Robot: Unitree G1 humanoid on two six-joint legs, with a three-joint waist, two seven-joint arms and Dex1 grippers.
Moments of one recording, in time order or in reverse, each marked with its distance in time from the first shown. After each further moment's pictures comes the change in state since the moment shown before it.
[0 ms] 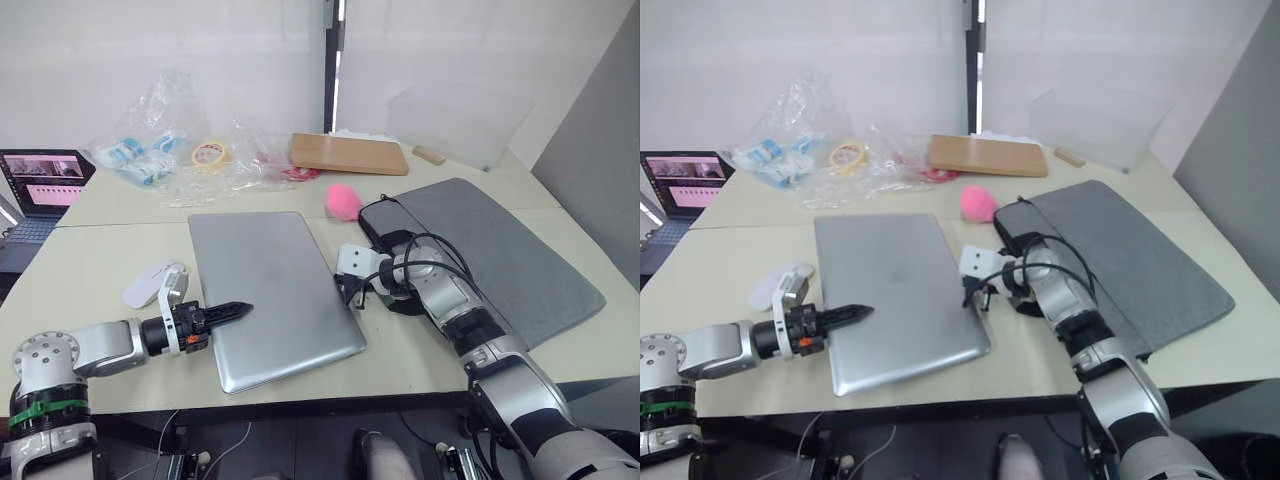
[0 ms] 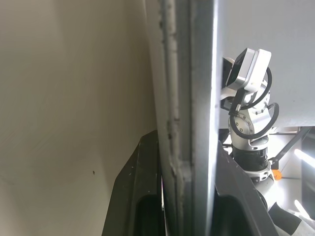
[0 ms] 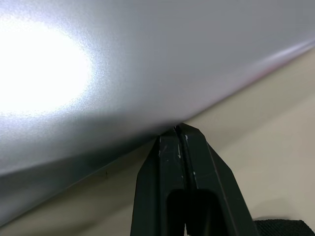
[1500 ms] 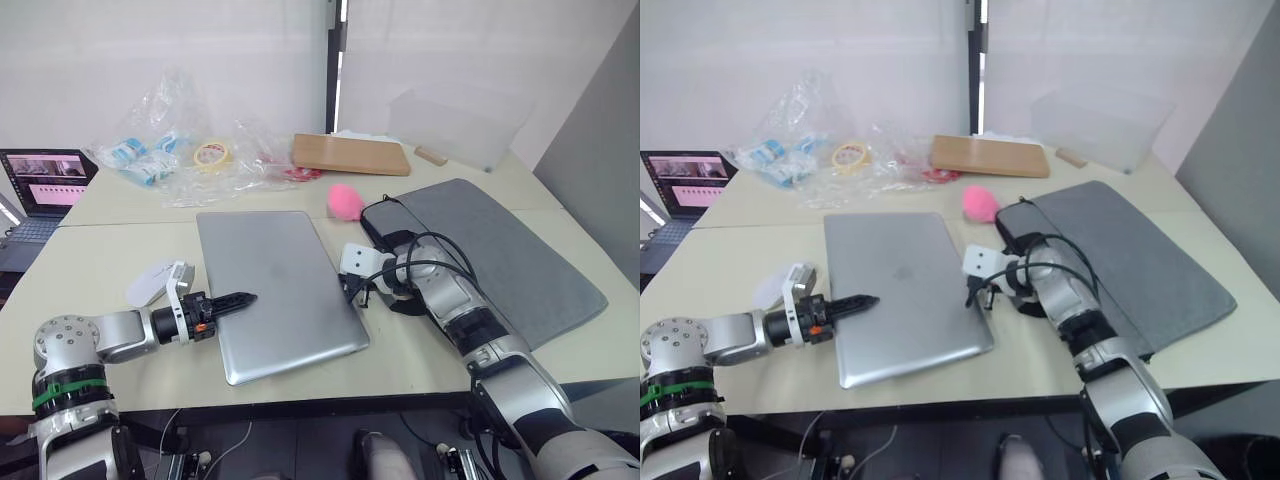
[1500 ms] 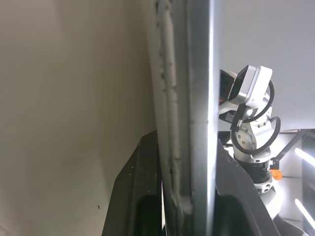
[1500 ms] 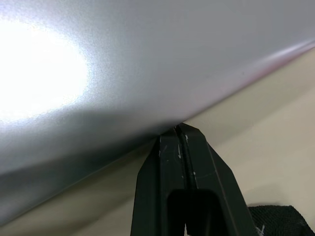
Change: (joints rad) left arm -0.098 -0.125 0.094 -0.002 0.400 0.066 -0.200; right arm -0.004 -0.010 0.031 0.006 -0.059 -0.017 0.004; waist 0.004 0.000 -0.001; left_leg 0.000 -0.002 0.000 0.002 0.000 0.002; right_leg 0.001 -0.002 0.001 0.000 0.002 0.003
